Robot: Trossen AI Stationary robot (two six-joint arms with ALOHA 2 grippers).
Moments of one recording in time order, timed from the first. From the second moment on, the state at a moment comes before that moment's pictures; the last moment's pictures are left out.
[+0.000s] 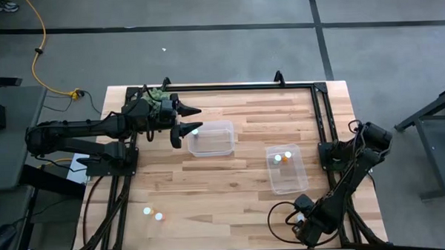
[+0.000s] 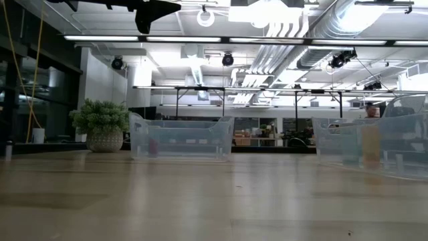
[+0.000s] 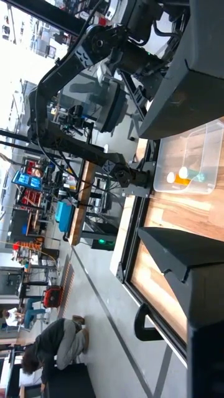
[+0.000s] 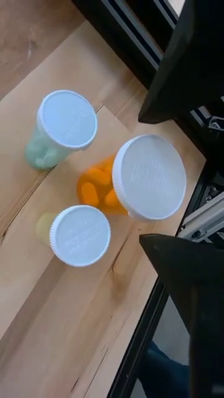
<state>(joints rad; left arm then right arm) 0.30 0.96 0.69 0.26 0.07 -0.17 0.95 1.72 1.20 -1.01 -0.21 1.88</state>
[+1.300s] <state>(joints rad) 0.30 0.96 0.69 0.26 0.04 -0.15 0.91 1.44 1.20 -0.91 -0.19 1.69</state>
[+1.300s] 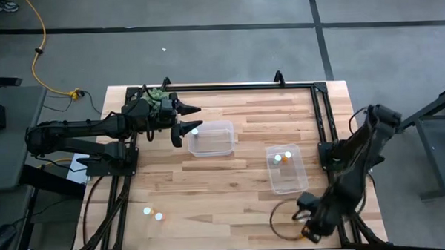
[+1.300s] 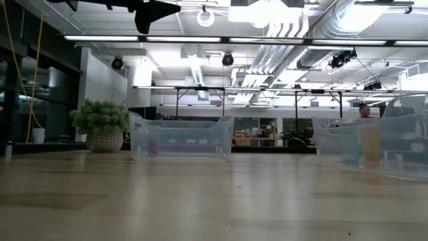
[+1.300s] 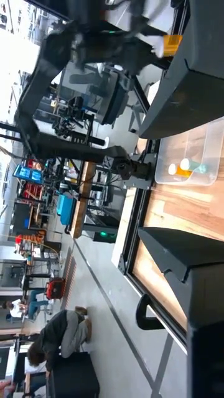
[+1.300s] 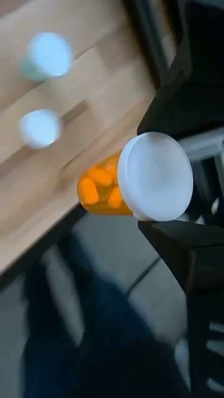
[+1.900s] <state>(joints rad) 0.30 0.96 0.69 0.26 0.24 -0.44 0.13 1.20 1.20 -0.60 0.10 0.64</state>
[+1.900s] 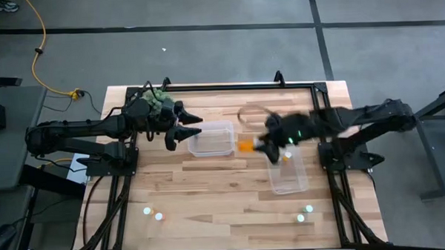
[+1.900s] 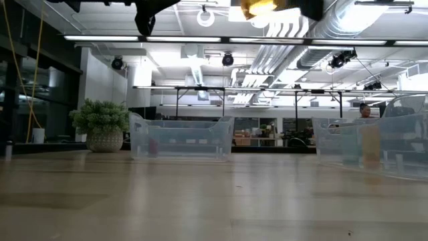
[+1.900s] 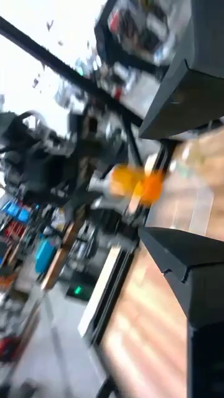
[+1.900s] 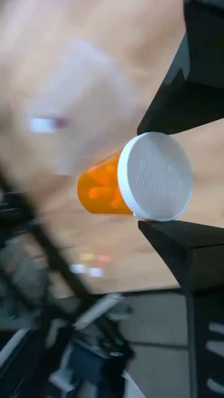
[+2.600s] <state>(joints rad) 0.30 0.96 0.69 0.43 0.13 -0.49 -0.17 1.20 1.20 -0.15 -0.17 0.18</state>
